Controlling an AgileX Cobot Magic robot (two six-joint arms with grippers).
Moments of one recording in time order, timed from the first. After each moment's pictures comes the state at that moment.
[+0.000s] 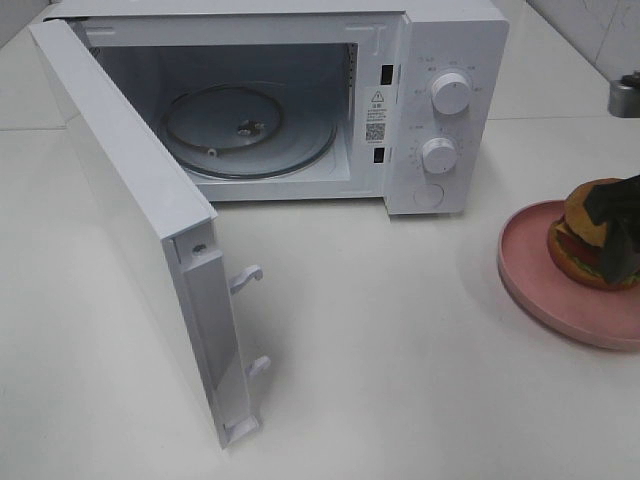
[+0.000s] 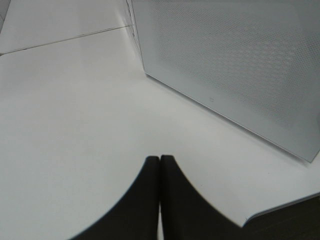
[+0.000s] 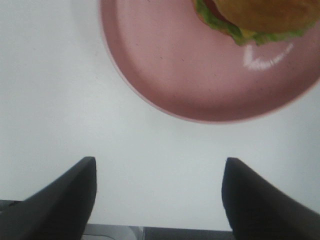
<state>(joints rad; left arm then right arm) -0.20 0.00 -0.50 -0.02 1.05 0.12 0.11 1.41 -0.90 -0.03 0.93 0.05</state>
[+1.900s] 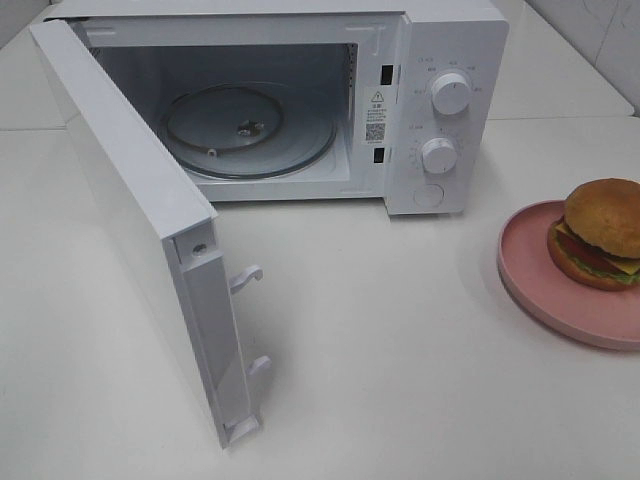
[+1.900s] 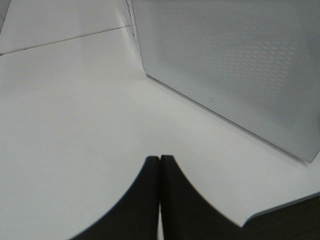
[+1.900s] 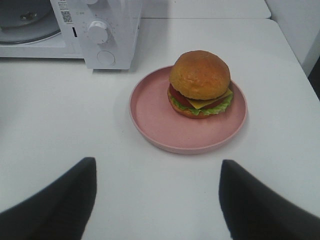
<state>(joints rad) -0.20 0.00 -0.50 -0.02 1.05 0.12 0.06 0.00 -0.50 -0.01 1.02 0.00</state>
